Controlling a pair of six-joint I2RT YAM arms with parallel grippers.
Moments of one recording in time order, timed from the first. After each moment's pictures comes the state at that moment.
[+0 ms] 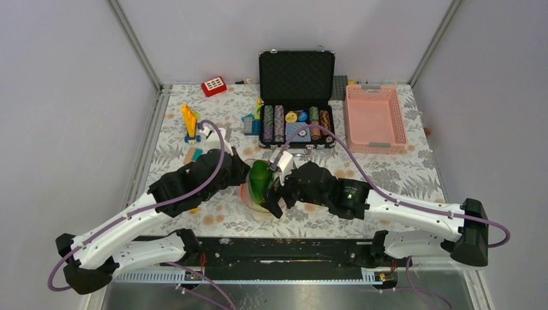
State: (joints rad) left arm -0.97 0.88 1.02 -0.72 -0.42 -0.78; right arm 1.19 1.18 0.95 -0.22 0.07 0.19
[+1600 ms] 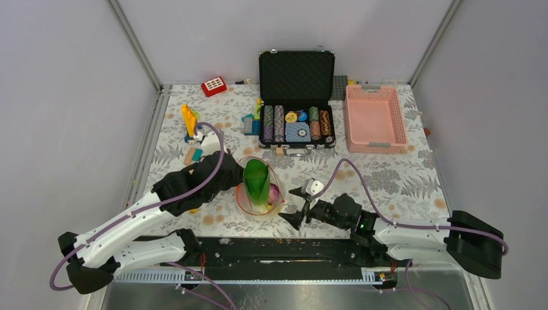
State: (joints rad) left arm -0.96 0.90 1.00 -0.80 -0.52 -0.94; right arm 1.14 0.97 0.18 0.67 0.01 0.04
